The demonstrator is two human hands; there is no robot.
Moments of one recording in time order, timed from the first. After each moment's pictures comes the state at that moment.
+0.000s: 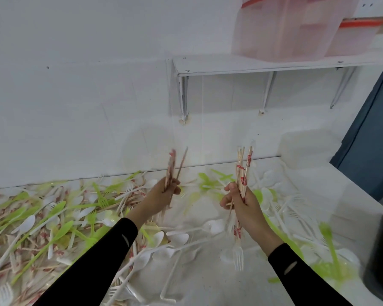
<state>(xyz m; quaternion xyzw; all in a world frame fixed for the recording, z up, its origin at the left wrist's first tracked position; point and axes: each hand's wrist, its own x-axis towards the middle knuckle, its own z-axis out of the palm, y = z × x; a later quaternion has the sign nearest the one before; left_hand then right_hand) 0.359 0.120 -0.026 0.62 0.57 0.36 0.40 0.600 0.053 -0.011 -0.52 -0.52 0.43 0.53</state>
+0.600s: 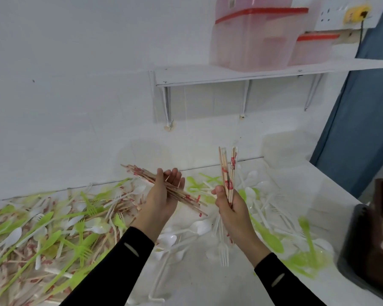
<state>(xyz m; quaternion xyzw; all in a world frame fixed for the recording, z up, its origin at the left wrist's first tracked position) 0.437 0.081 0.039 0.11 0.31 0.64 0.69 0.600 0.014 0.007 -0.53 -0.51 0.37 0.57</state>
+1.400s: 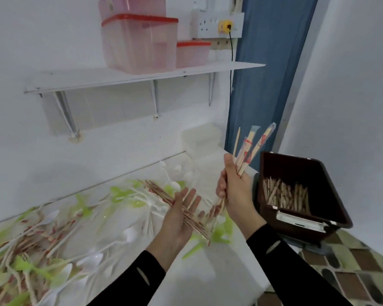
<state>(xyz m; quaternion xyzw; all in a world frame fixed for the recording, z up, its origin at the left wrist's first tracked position) 0.628 -0.005 -0.003 0.18 0.30 0.41 0.84 0.744 -0.050 0.066 -0.48 -0.23 0.35 0.77</state>
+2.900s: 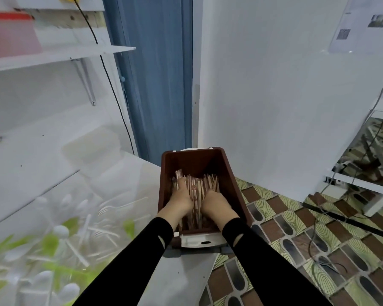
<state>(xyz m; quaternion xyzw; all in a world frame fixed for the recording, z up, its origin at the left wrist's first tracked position) 0.920 -0.007 -0.022 0.85 0.37 -0.01 0.39 0.975 -0.097 -0.009 -0.93 -0.21 0.26 0.15</state>
